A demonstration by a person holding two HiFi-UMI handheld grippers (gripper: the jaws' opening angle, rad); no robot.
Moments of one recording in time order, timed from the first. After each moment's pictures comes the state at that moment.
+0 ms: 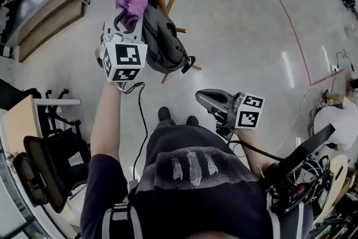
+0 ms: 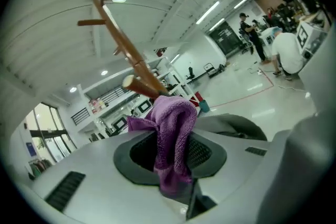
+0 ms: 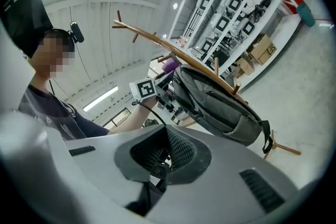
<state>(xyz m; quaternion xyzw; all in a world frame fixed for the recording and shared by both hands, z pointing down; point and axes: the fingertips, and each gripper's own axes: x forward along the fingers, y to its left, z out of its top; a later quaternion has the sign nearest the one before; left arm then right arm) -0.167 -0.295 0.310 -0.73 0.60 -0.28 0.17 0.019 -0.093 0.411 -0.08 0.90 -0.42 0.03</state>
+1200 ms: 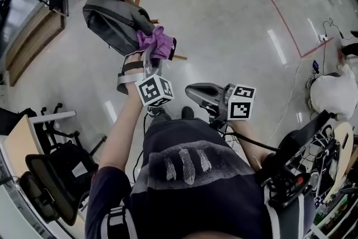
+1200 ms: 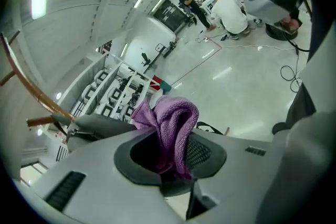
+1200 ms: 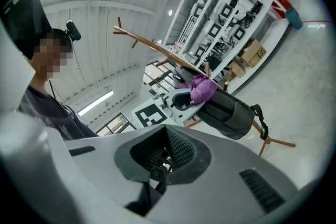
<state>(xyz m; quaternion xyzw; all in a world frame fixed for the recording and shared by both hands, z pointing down) -0.020 -0.207 0.473 -0.72 0.40 -0.50 0.26 0.051 -0.067 0.418 -0.12 0.89 -0.43 0.05</state>
